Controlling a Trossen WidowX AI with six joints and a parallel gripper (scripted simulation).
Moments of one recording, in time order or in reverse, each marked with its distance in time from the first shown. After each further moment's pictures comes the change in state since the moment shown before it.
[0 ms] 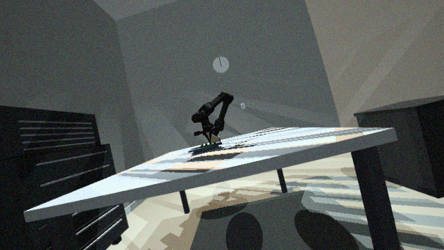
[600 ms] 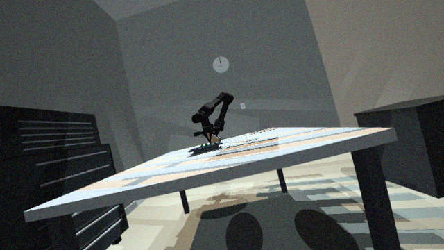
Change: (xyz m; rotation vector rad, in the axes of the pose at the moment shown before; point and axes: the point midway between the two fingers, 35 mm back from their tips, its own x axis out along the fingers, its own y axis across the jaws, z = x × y) arm 0.002 0.000 0.001 -0.002 -0.002 0.000
